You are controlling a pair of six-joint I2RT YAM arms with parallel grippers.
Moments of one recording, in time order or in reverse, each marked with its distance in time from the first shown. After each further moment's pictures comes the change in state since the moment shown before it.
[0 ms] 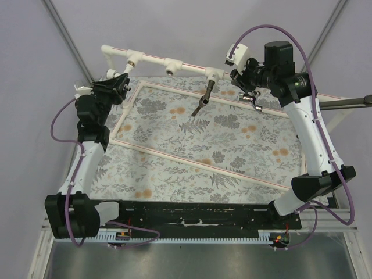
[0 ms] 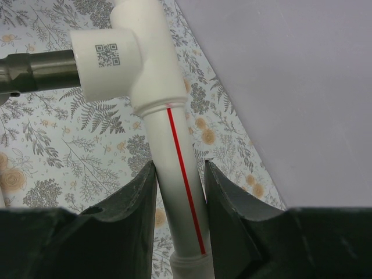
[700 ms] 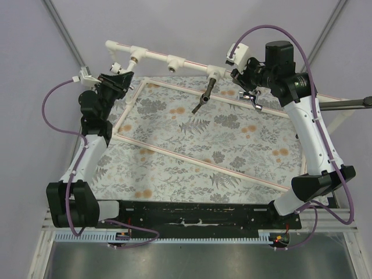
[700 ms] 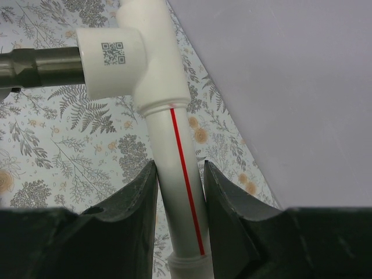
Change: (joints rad) left arm -0.027 0.098 0.055 0.107 0.027 0.552; right arm -0.008 0.000 -0.011 0.021 0.012 -0.016
